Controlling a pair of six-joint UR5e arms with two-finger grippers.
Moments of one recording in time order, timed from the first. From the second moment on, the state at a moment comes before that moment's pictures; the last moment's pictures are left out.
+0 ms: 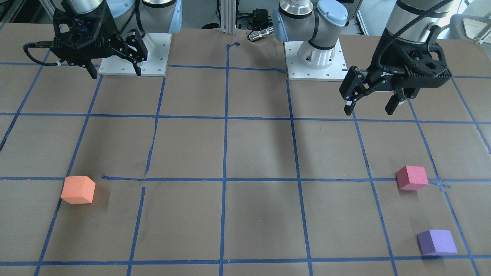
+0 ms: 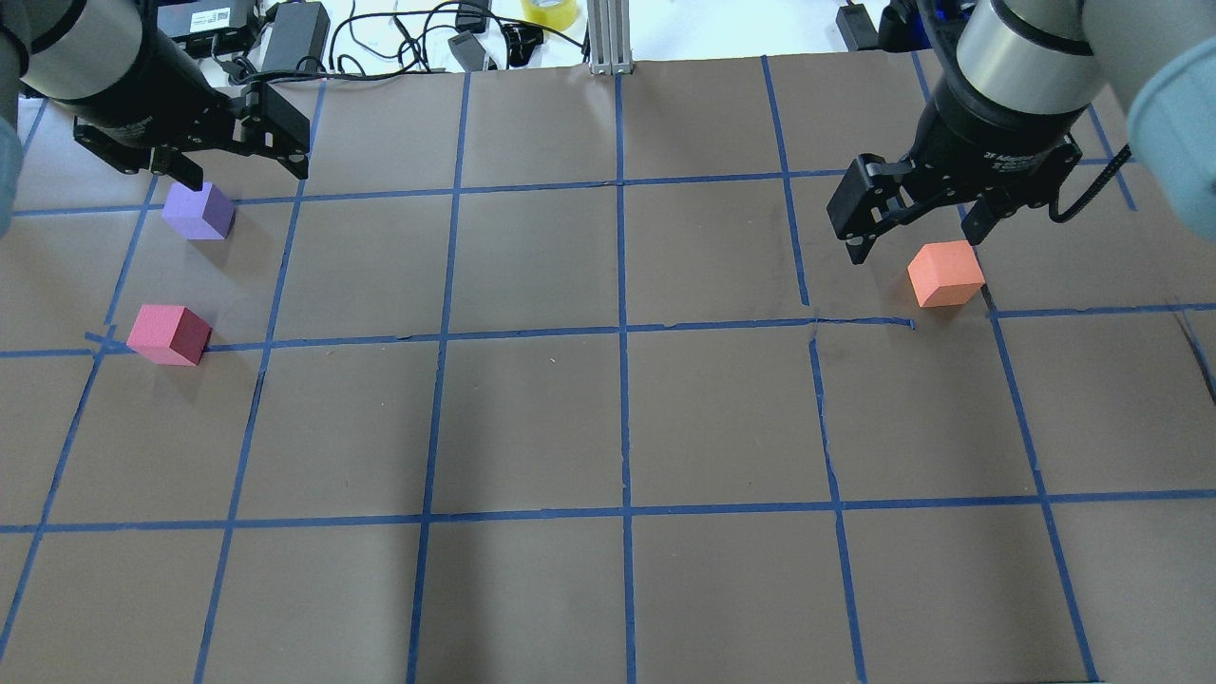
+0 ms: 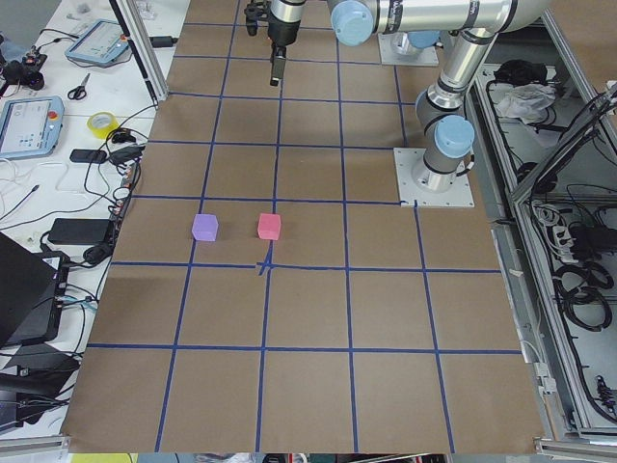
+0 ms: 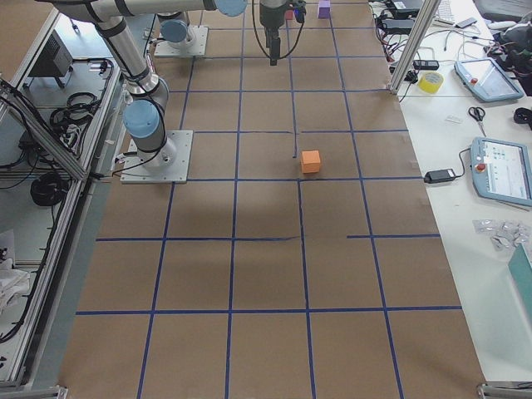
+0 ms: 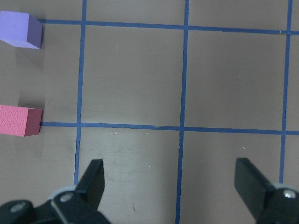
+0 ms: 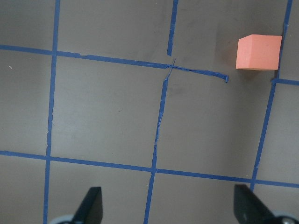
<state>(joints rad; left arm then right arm) -1.44 -1.52 -1.63 -1.35 1.54 0.06 1.59 -1.68 1.61 -1.51 -1.57 -0.11</state>
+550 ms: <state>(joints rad) -1.44 -1.52 -1.63 -1.36 1.55 0.07 1.59 -1.68 1.61 -1.51 -1.58 -0.11</state>
